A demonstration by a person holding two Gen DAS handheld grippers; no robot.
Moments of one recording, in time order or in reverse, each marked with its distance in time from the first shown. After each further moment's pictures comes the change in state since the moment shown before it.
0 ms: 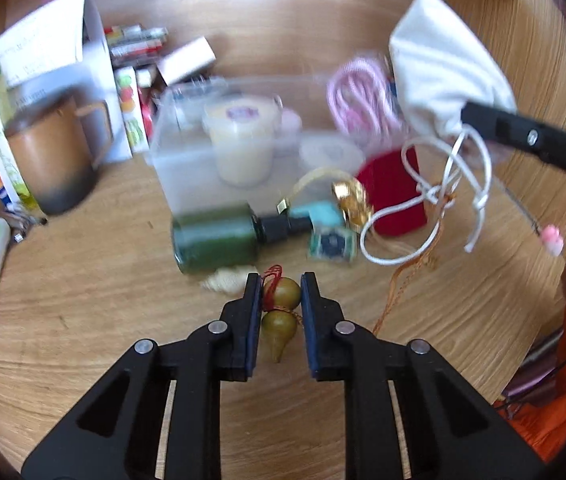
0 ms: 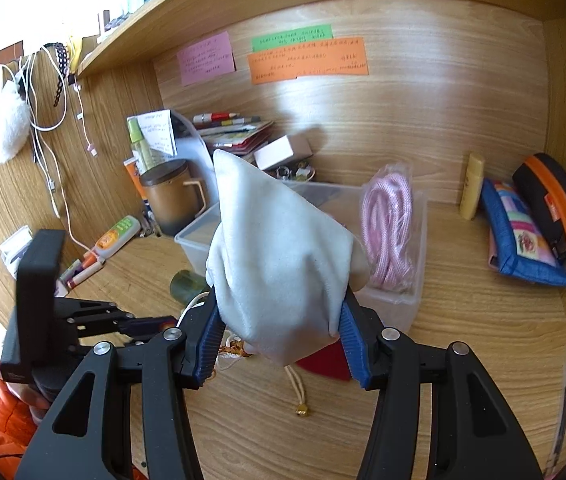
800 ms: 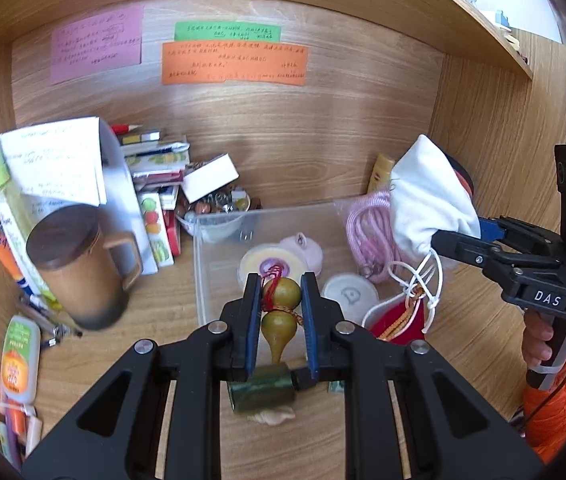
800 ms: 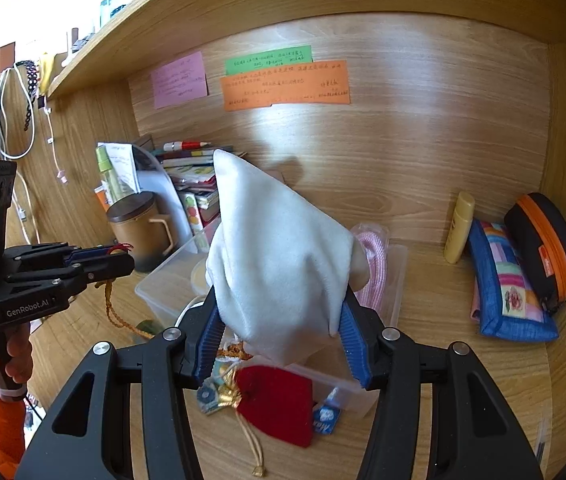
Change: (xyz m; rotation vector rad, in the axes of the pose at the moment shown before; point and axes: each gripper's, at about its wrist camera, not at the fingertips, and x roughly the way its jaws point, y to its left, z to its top) left arm -0.027 0.028 0.093 -0.016 -0.183 -0.006; right arm 0.024 -0.019 0.045 -0.015 -0.053 -0.067
